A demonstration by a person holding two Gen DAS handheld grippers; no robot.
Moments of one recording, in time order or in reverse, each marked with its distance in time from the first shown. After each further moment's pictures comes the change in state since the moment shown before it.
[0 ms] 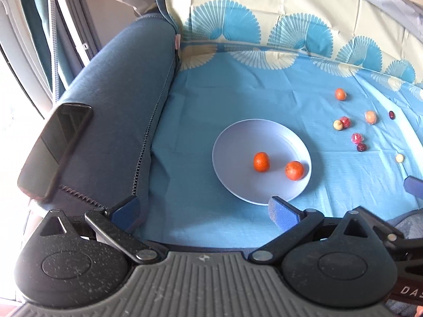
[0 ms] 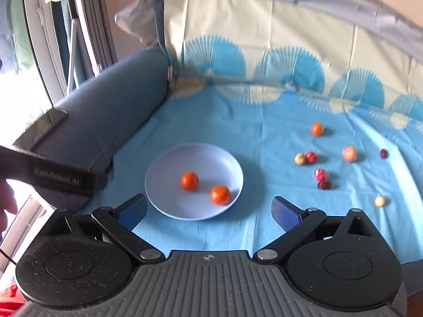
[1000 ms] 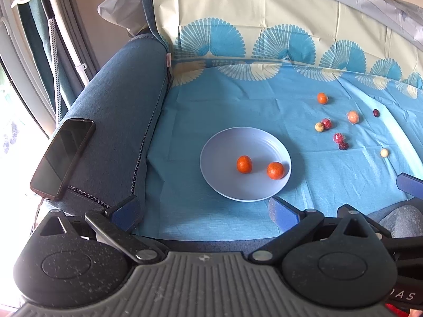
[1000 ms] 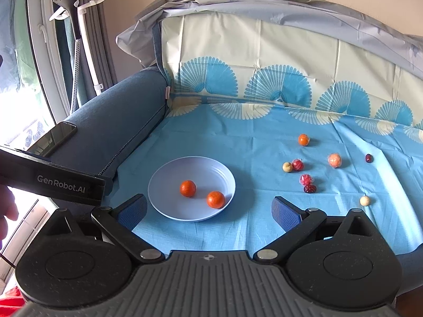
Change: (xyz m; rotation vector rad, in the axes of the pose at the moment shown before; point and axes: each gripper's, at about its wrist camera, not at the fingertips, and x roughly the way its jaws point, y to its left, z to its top) left arm -0.039 -0.023 -0.013 0.049 -0.064 -0.007; right arm -0.044 -0.004 -0.013 0.023 -0.072 -0.017
